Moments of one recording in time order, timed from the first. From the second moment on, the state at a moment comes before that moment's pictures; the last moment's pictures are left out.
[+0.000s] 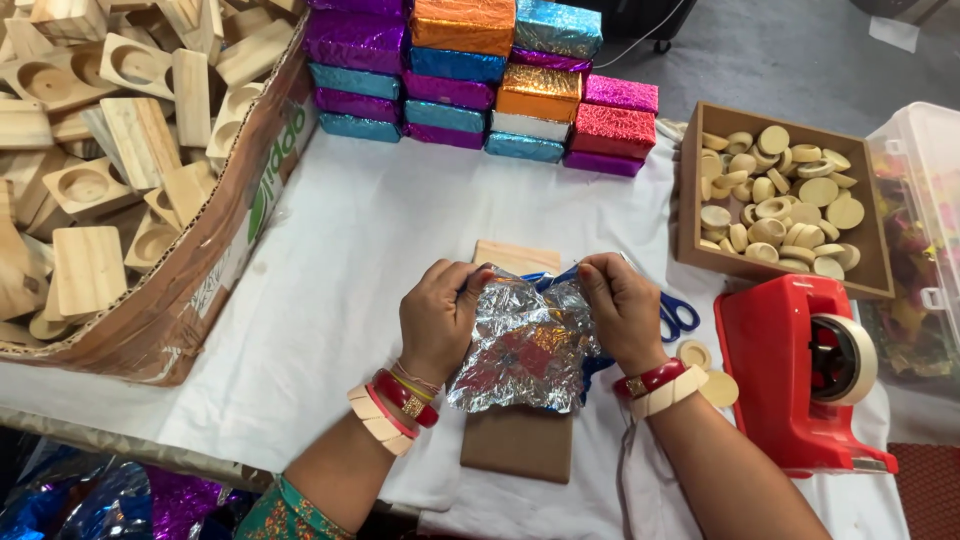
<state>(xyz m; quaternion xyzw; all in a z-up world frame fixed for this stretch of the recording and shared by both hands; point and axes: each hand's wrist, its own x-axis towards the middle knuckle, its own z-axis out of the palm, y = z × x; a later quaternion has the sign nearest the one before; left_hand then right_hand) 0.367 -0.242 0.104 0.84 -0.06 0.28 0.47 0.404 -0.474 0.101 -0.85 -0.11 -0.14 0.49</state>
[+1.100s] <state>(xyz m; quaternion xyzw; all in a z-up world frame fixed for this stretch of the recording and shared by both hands) 0.387 -0.213 0.091 0.75 -0.04 0.28 0.60 0.415 -0.489 0.080 -0.68 -0.01 -0.17 0.72</state>
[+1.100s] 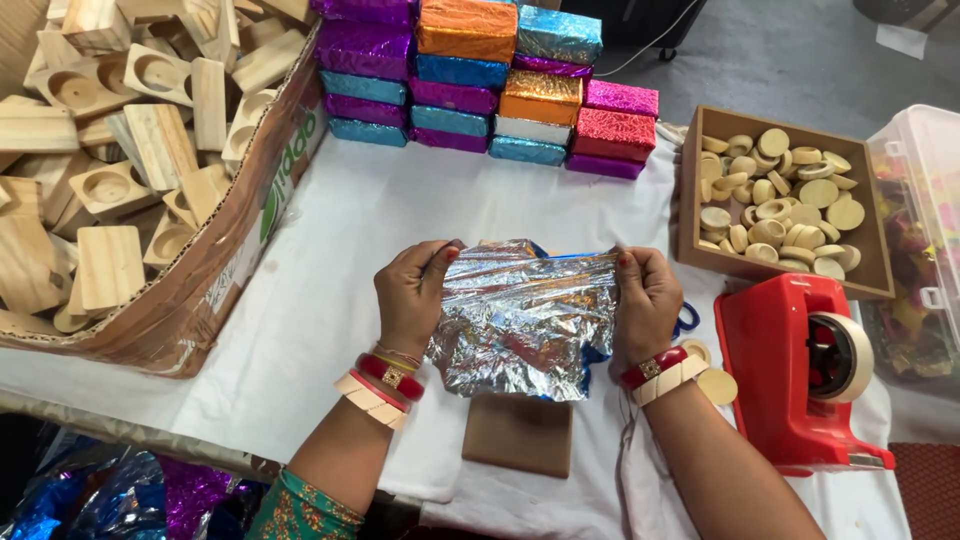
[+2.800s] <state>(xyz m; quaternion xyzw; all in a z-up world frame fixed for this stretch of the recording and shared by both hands) 0.387 -0.216 0.094 0.86 -0.03 0.28 0.42 0.422 -0.481 0.084 -0.85 -0.10 -0.11 0.50</state>
